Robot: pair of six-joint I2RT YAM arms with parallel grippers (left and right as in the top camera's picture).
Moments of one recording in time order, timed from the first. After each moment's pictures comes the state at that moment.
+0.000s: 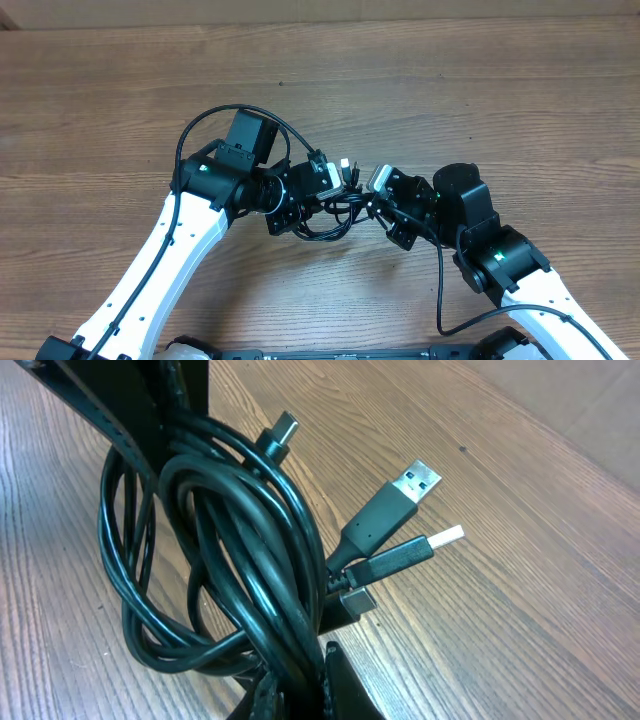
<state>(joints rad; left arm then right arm) -0.40 1.41 1.18 -0.96 0.57 0.77 0.48 1.05 0.70 -0.28 -0.41 -0.42</state>
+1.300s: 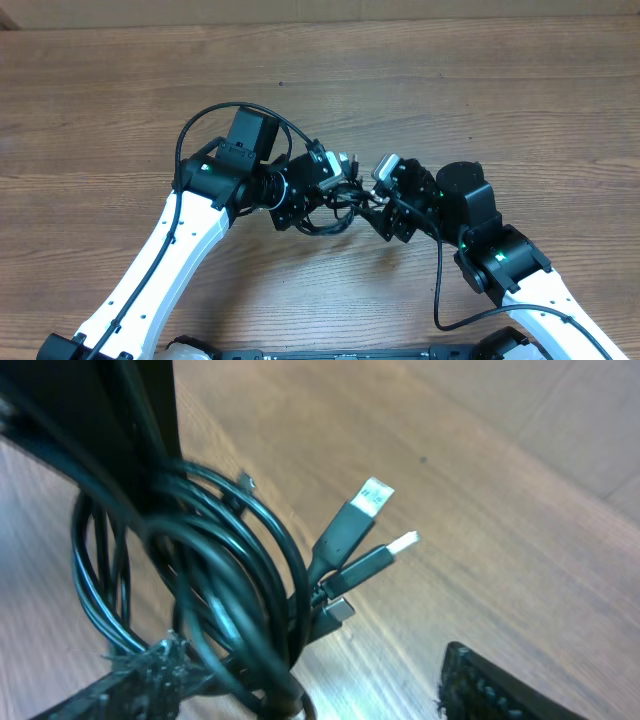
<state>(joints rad) -0.40 1.42 1.18 -0.90 0.55 0.62 0.48 1.05 0.70 -0.21 -0.36 -0.34</state>
